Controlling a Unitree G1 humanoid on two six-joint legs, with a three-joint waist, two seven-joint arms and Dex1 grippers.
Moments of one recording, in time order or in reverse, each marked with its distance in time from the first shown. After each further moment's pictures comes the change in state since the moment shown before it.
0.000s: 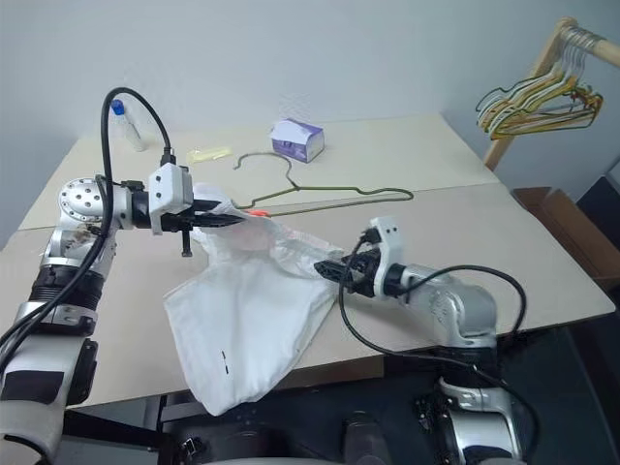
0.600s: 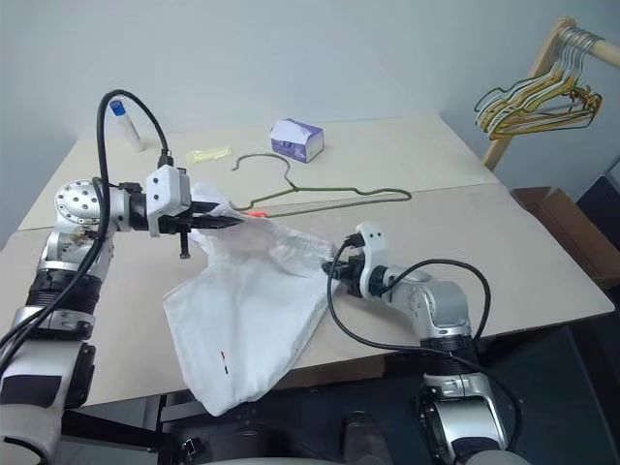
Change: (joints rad) left arm 0.041 0.015 0.009 -0.039 0.000 0.026 0.005; right arm 0.027 -0.010 0.051 0.039 -0.066 -0.125 -0.043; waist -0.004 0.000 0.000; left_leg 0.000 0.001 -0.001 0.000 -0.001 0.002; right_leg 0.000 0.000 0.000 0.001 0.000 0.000
